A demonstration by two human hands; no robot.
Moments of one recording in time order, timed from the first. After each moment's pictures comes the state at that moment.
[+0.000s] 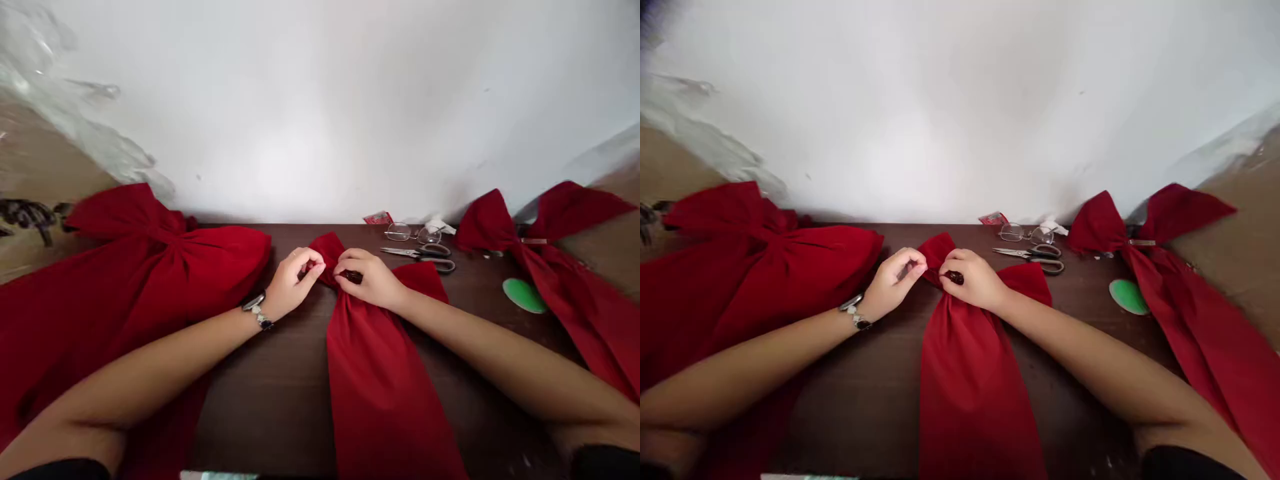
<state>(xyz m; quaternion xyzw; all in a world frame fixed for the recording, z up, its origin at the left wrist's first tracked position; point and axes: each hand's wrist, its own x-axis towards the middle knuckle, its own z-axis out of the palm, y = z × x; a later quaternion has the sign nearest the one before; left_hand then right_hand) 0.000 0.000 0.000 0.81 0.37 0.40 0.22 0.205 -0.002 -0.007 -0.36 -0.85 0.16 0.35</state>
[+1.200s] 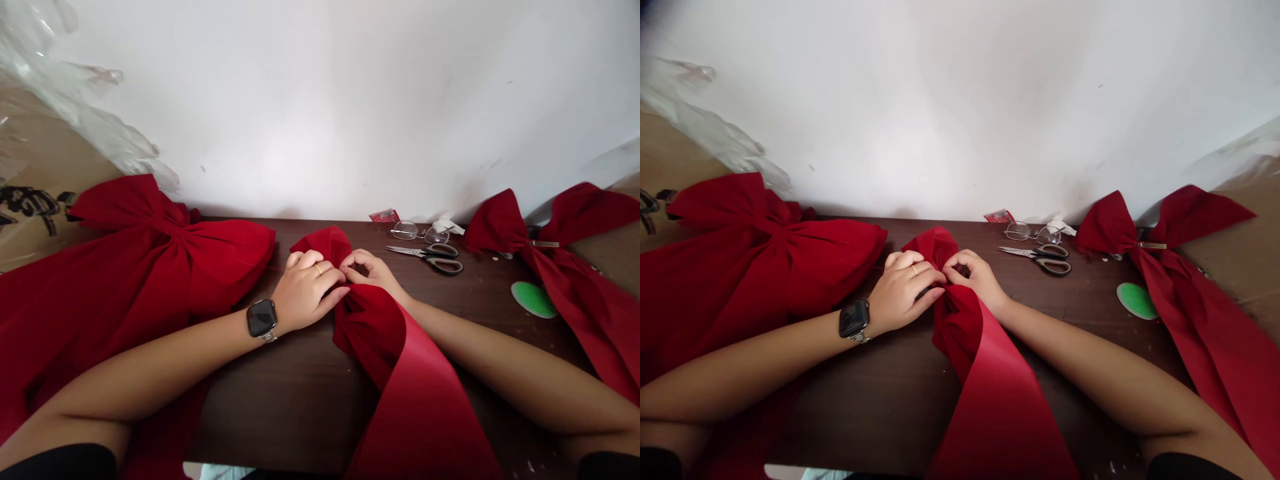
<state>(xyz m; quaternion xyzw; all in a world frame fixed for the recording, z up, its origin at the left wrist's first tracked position) 0.007 -0.025 0.016 0.91 0.33 0.25 -0.01 0.193 -0.009 -0.020 -0.43 -0.68 0.40 0.45</state>
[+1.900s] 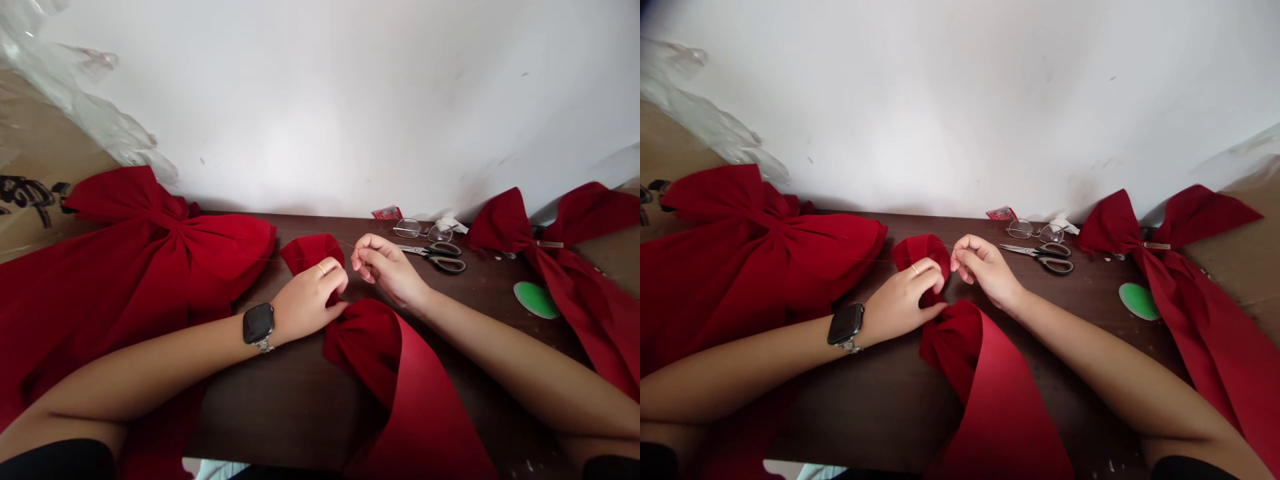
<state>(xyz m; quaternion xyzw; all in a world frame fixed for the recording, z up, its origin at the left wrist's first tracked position) 0.011 -0.035 0.020 0.91 0.33 0.23 0.11 0.198 -0.013 0.011 -0.33 -0.52 0.62 0.49</state>
